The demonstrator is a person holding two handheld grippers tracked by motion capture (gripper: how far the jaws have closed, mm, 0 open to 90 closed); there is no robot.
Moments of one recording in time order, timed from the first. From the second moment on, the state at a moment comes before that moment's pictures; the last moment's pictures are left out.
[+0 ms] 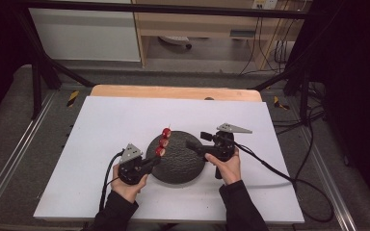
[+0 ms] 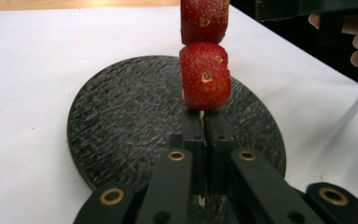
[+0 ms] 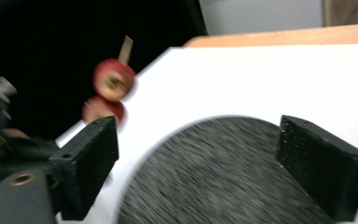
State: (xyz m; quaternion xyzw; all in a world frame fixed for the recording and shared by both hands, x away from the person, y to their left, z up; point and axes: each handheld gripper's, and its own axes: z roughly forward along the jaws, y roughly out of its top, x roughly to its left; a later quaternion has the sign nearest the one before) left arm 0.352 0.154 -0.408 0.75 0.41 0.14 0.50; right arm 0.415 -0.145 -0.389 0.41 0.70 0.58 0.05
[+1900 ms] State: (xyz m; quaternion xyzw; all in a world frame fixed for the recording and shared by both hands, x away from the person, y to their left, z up) left arm 0.413 0.120 -0.416 0.87 0.39 0.08 0.29; right arm 0.372 -0.249 -0.447 0.37 0.82 0.42 0.12
